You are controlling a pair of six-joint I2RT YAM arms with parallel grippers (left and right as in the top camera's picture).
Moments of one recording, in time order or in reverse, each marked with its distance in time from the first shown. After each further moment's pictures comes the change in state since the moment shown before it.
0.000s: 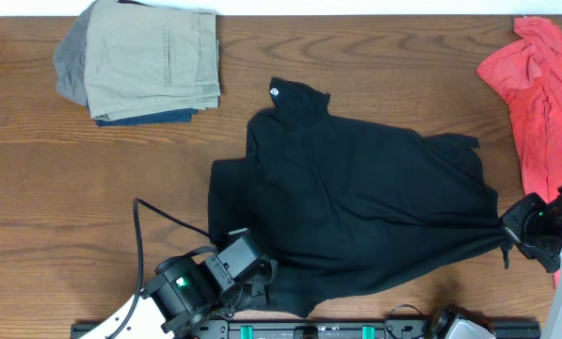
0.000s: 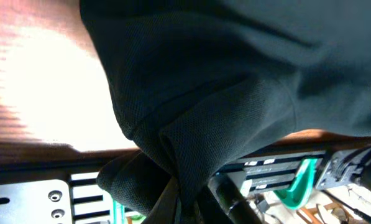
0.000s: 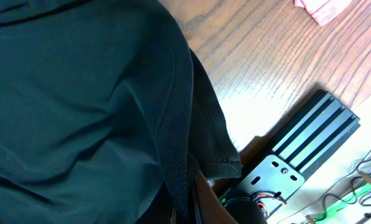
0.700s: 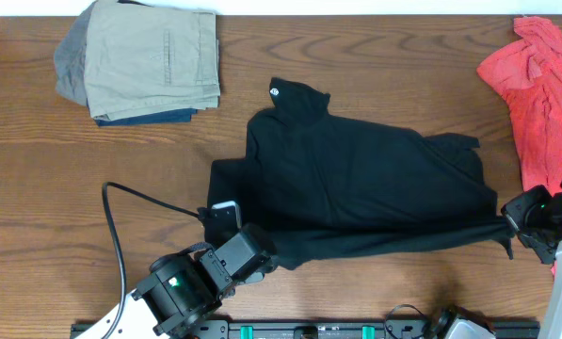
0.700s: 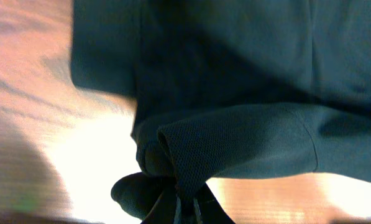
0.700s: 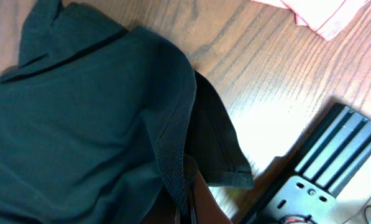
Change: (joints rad) left arm 0.000 0.002 0.084 0.000 -0.387 0.027; right arm 0.000 0.000 -0.056 0.137 0.020 0.111
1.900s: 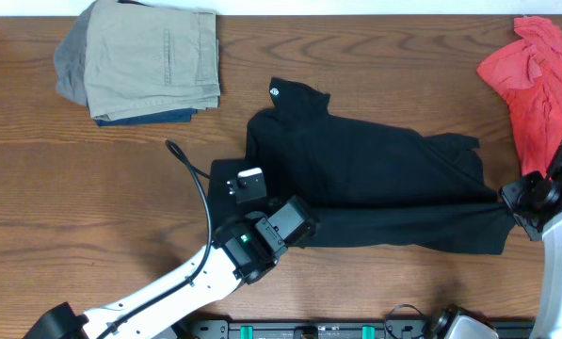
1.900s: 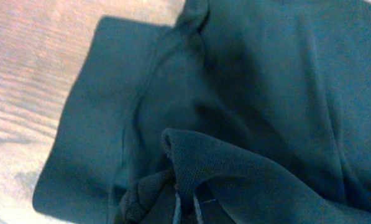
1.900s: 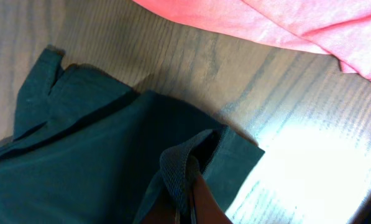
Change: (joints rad) left arm 0.025 0.412 0.000 0.404 -0.347 0.018; right arm 0.000 0.137 -0.159 0.382 0.049 0.071
